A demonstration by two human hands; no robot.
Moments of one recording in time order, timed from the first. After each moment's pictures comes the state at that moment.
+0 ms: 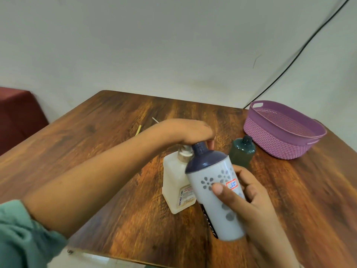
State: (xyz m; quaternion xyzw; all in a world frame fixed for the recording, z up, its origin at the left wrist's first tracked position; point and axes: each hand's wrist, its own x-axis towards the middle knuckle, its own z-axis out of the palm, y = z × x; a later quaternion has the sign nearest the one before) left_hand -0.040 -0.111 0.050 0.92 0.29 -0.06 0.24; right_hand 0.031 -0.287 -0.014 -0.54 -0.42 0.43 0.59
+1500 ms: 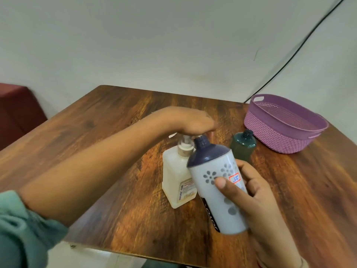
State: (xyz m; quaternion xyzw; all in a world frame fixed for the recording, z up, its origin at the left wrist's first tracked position) left_hand -0.043 -0.116 0.065 0.94 0.29 -0.07 0.19; right_hand 0.030 -0.288 -0.015 -0.54 -0.41 0.43 0.60
